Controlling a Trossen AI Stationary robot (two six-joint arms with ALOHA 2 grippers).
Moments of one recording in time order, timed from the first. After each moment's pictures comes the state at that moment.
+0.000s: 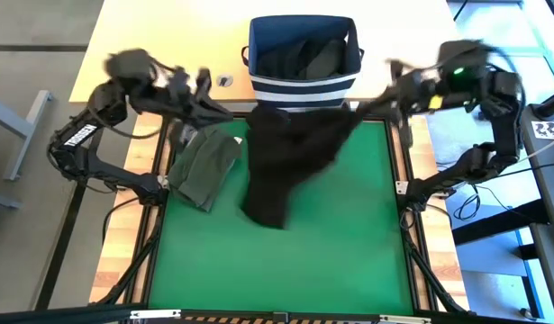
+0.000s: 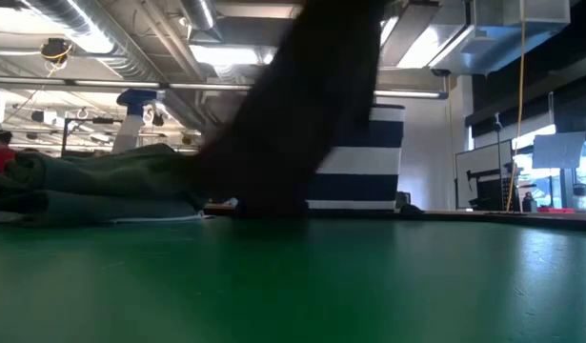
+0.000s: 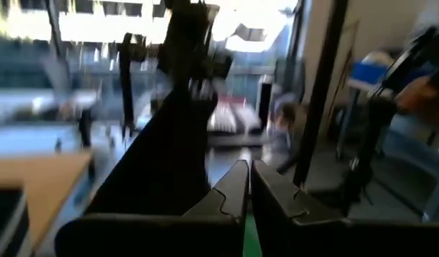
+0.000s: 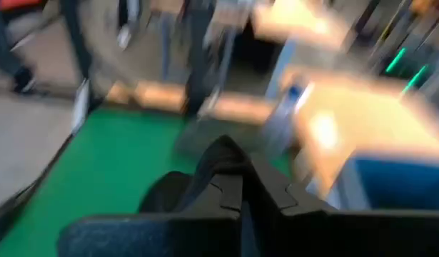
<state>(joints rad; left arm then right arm) 0.33 1.23 1.79 -0.61 0.47 -0.04 -0.35 1.43 2.35 -1.30 -0.34 -0.31</state>
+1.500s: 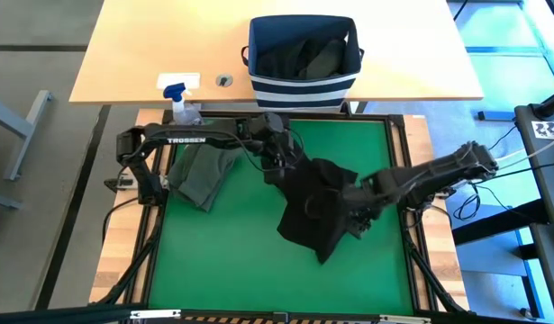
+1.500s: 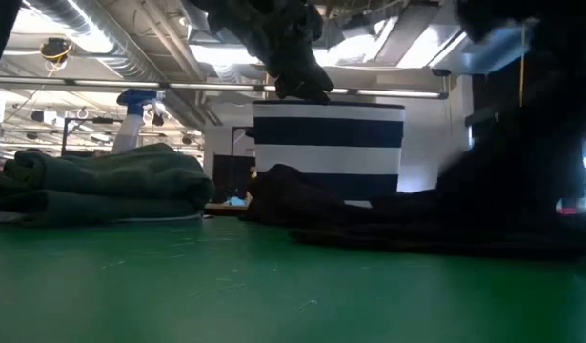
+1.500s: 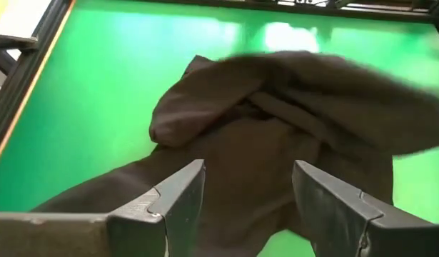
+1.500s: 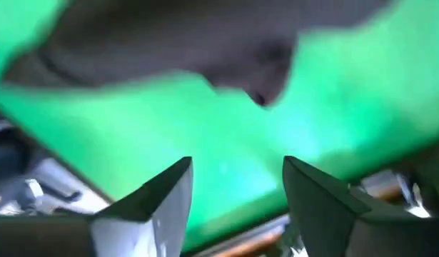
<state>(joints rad) 0.26 1.74 1.44 -0.43 0.22 0.09 0.31 1.40 1.23 -1.36 -0.22 0.97</state>
